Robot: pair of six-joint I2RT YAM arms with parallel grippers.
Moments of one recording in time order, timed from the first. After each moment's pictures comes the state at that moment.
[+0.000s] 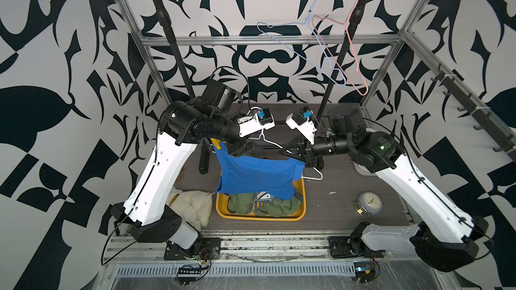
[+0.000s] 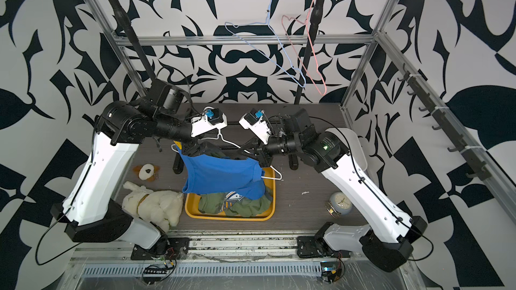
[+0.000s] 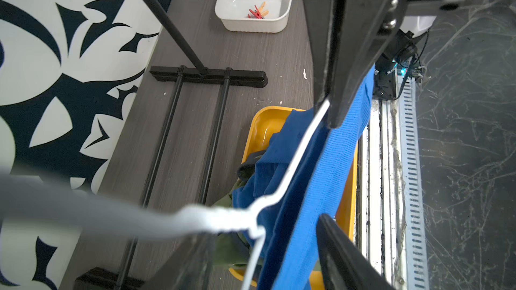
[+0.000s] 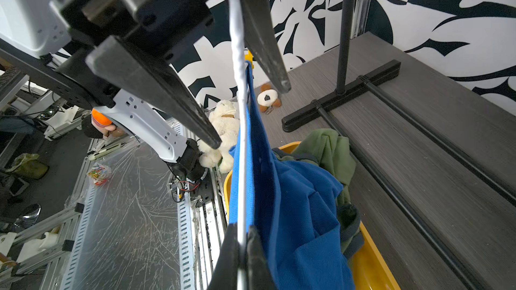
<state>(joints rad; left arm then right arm) -0.65 1.53 2.21 -1.53 0.42 0.71 0.69 1.24 1.55 -0.84 -0.65 -0.01</state>
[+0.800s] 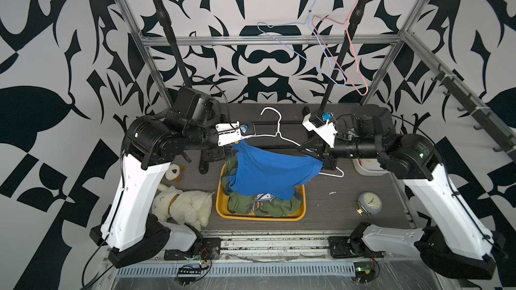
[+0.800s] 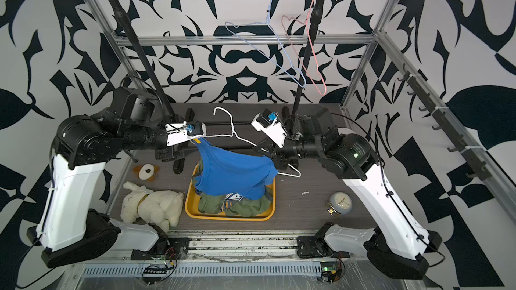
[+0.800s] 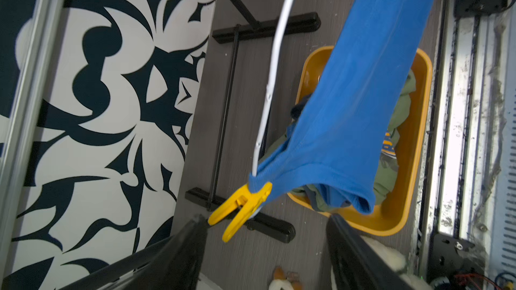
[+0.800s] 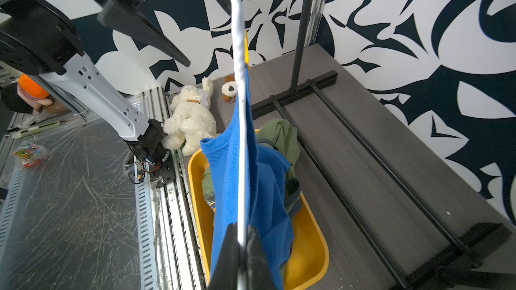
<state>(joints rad) -0.65 1.40 2.19 -1.62 0.09 0.91 0.69 1.19 1.75 -1.12 -0.44 -0.19</state>
